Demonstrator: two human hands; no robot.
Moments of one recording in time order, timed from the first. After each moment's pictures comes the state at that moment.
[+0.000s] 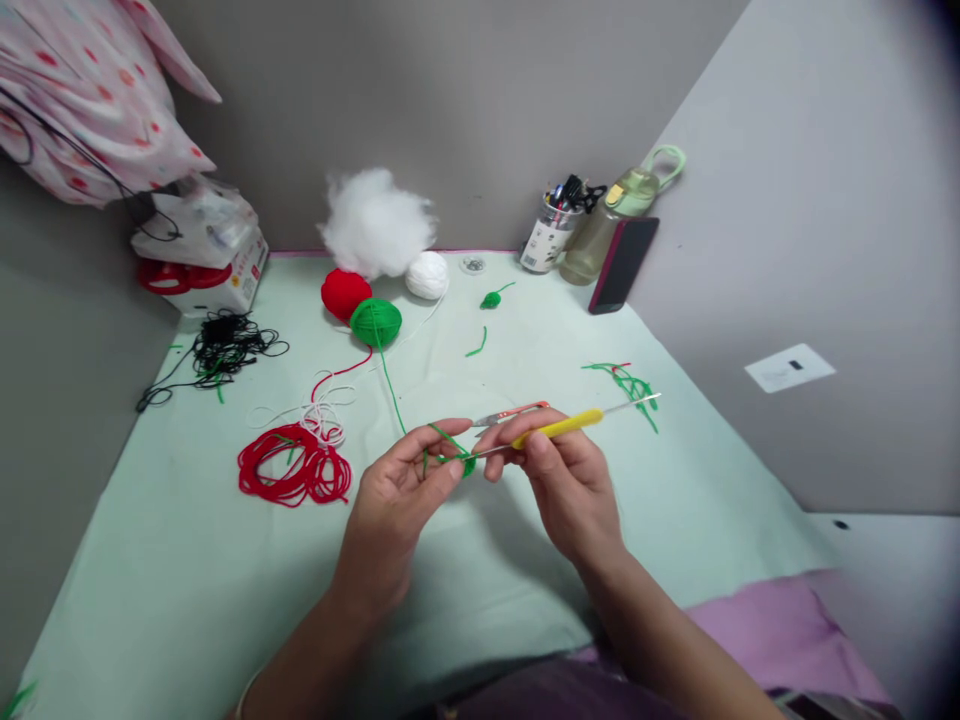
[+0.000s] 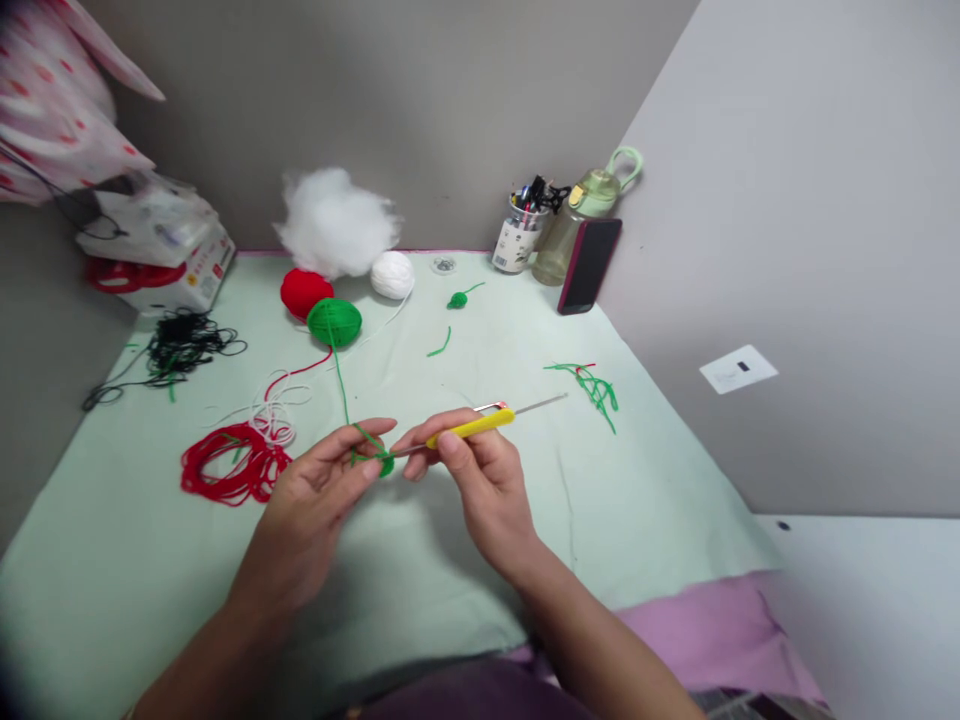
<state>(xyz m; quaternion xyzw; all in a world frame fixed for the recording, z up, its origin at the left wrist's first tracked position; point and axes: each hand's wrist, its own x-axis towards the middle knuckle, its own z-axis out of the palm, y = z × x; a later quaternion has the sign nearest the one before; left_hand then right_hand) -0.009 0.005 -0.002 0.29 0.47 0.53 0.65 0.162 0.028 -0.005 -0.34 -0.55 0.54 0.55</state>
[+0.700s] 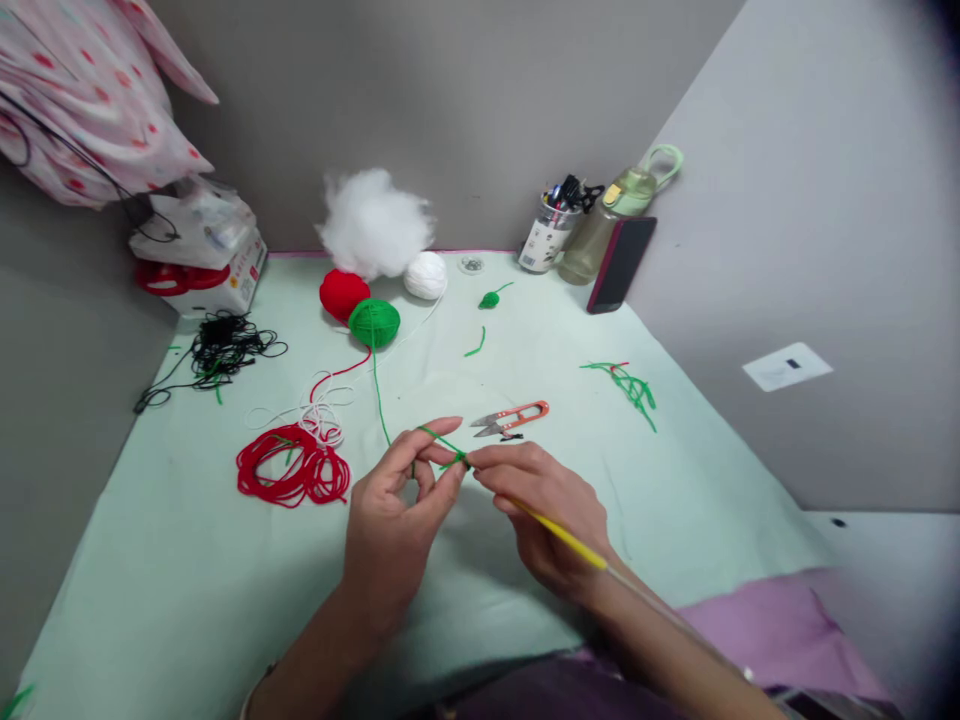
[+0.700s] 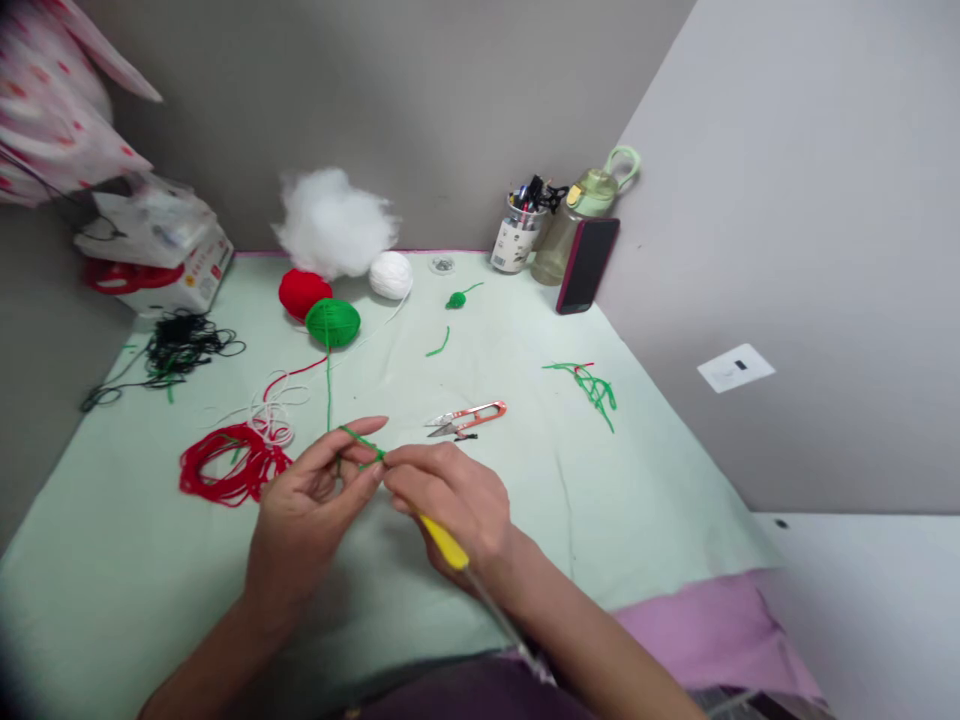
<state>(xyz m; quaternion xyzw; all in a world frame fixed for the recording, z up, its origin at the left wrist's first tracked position) -0.004 0.000 0.003 0.38 0.58 0.52 0.50 0.165 0.014 -0.005 -0.32 -0.82 0.13 0.46</state>
